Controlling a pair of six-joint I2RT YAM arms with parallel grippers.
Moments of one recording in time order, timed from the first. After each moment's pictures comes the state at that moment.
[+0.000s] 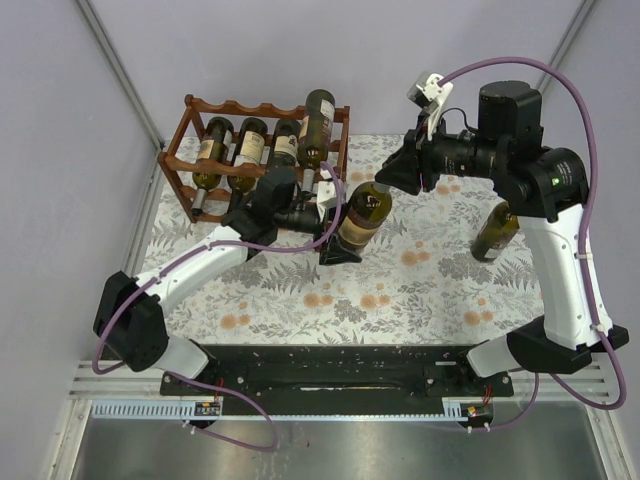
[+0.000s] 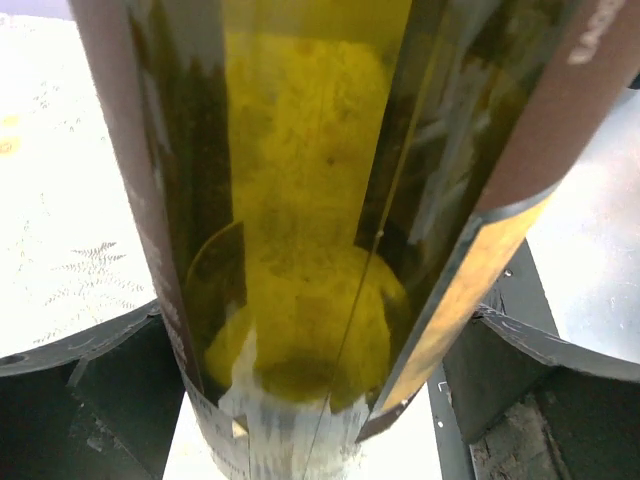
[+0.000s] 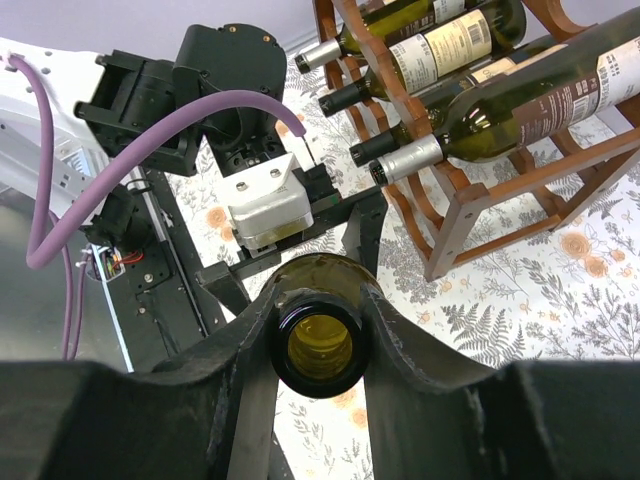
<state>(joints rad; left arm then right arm) -0.66 1.45 1.14 -0.02 0.96 0.13 0.44 1.45 2.17 -1.10 -0.64 -0.12</state>
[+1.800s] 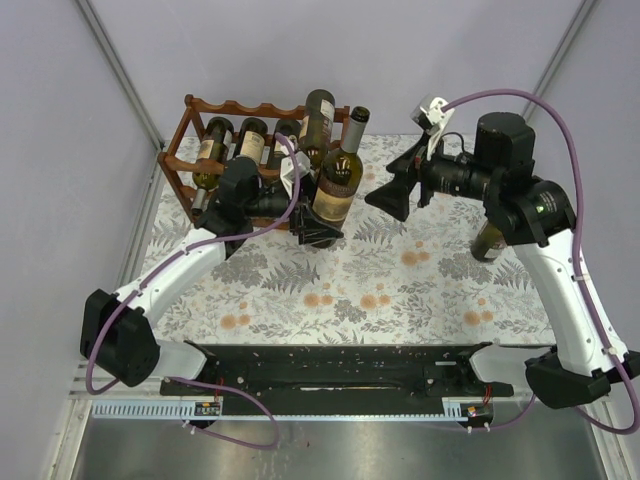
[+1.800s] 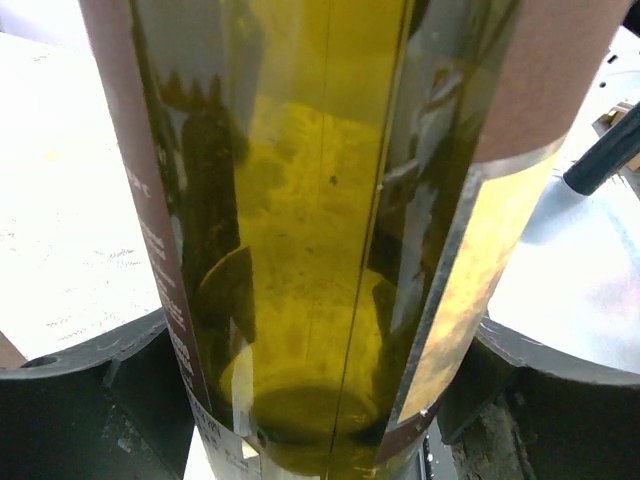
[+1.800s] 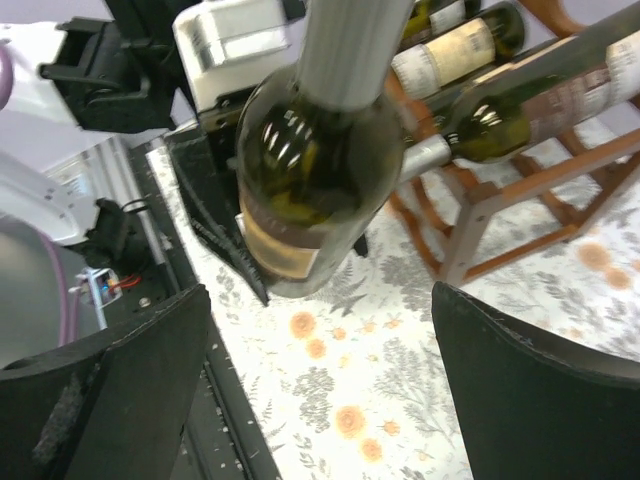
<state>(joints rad) -0.51 1.35 1.09 0.19 1.05 -0.19 0.44 1.27 1.80 -0.81 -0.61 -0.04</state>
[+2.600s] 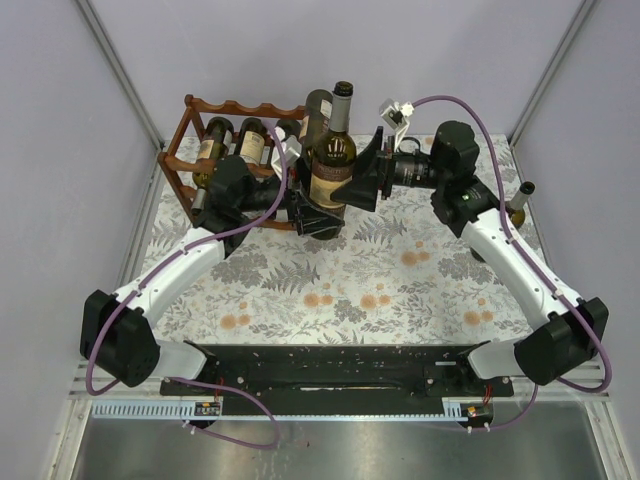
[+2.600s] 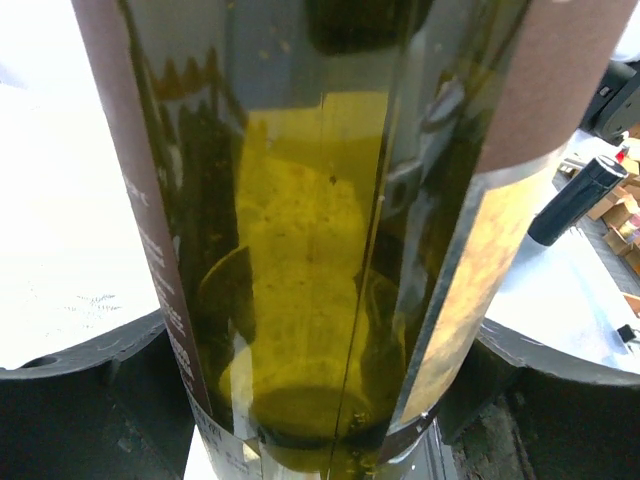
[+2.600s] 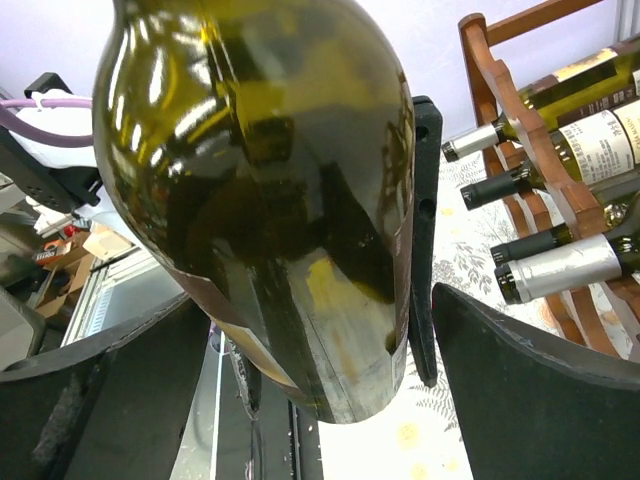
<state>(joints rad) -0.49 1.35 1.09 0.39 1.05 -0.43 0.44 1.37 1.38 0.03 -0.99 0.43</state>
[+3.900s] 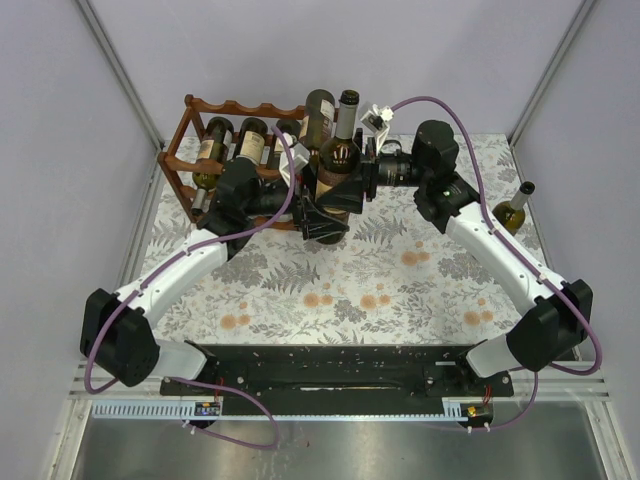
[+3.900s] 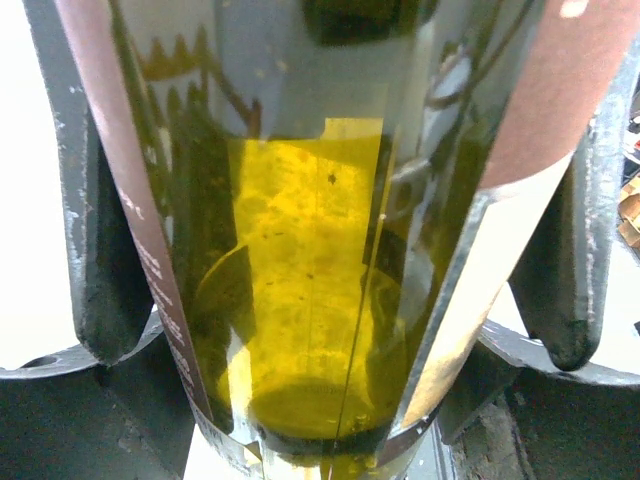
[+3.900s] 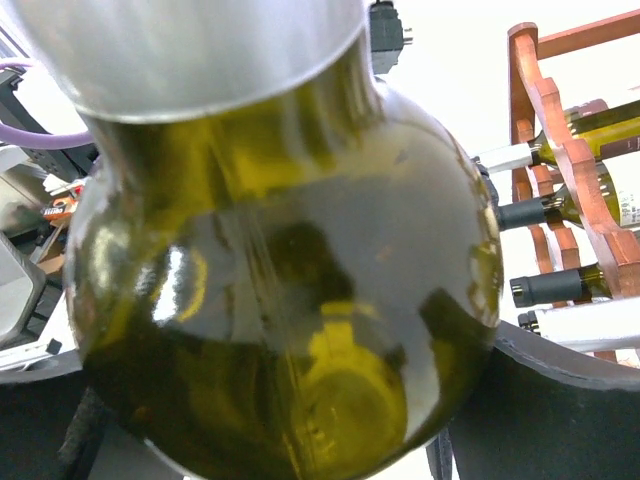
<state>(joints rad) -0.52 1.35 1.09 0.34 1.00 -0.36 0.51 1.46 1.39 0.17 -1.04 0.42</state>
